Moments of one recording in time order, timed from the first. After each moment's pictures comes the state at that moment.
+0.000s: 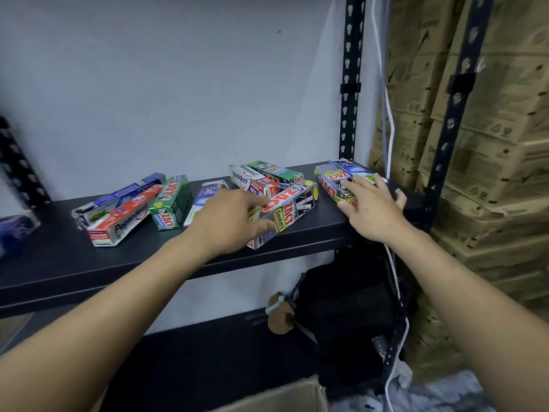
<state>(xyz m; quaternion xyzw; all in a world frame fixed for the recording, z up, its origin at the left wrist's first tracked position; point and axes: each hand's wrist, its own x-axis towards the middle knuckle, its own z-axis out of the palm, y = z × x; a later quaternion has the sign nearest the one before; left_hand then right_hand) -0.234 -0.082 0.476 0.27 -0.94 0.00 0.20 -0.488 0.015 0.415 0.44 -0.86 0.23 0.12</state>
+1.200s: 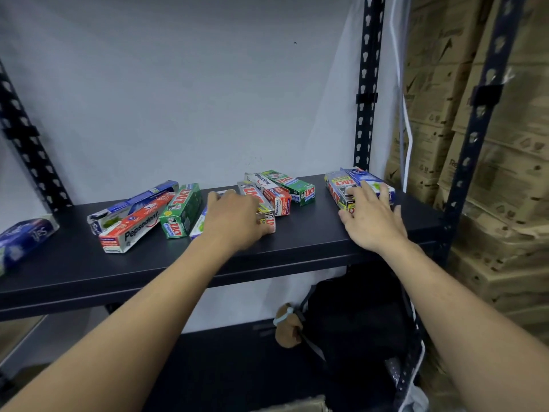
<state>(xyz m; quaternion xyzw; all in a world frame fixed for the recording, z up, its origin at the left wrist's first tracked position) -0.268 -0.136 0.462 0.39 -0.89 0.17 0.14 -0.495 -0.019 0.414 0.44 -0.86 0.25 0.08</state>
